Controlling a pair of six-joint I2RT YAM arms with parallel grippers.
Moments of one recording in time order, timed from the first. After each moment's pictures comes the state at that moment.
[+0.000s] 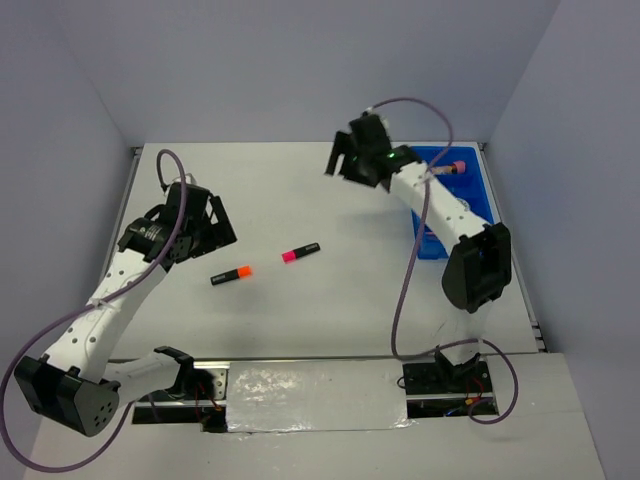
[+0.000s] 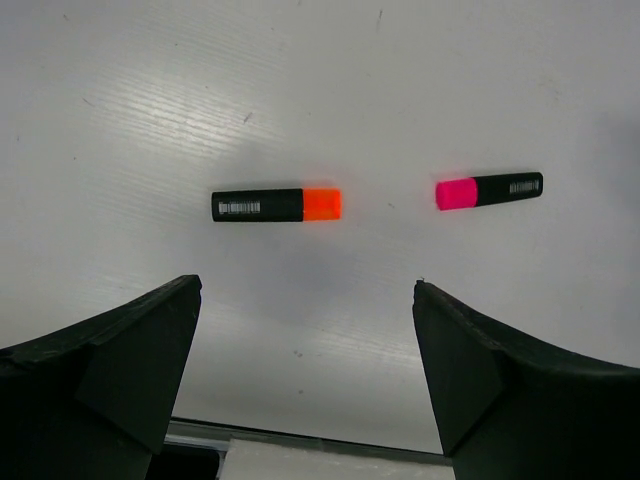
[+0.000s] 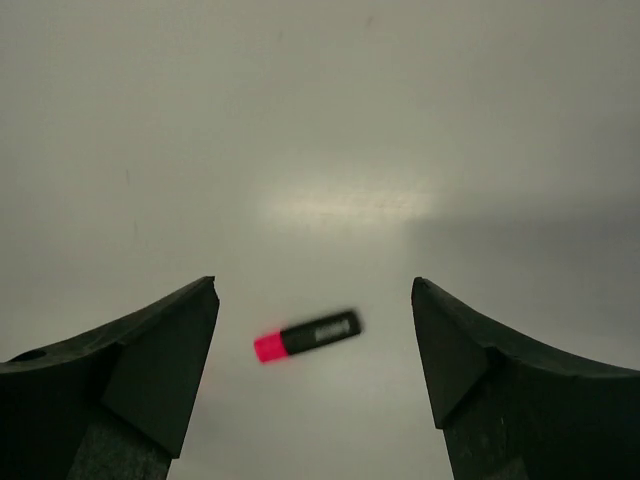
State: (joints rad) left arm -0.34 1.11 1.16 -0.94 -0.26 -0.66; right arm 0.41 1.85 1.76 -0.59 0.11 0.61
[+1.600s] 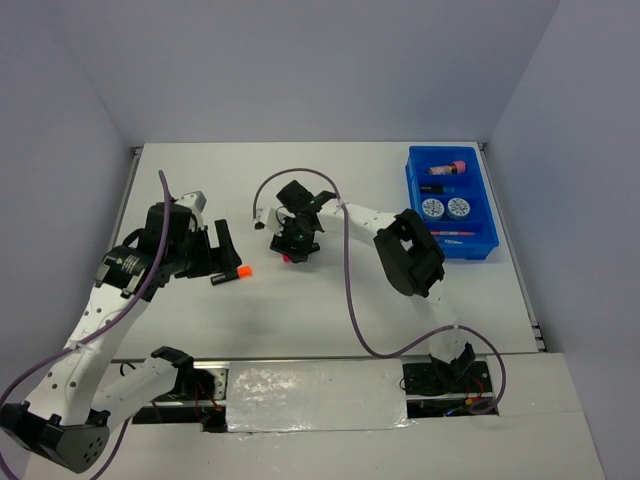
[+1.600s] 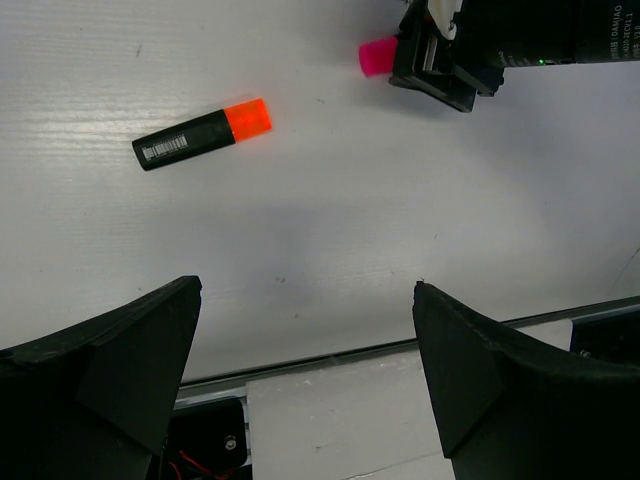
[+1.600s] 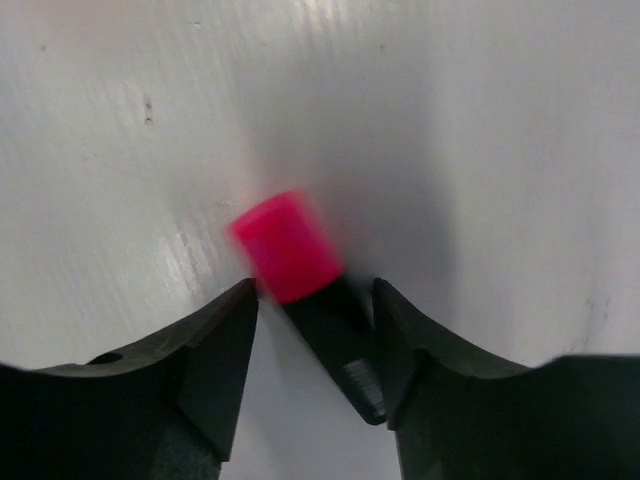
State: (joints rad) left arm -0.32 0.91 1.08 -0.98 0.04 -0.47; right arm 0.75 2.21 1.72 -0.63 -0.25 -0.58
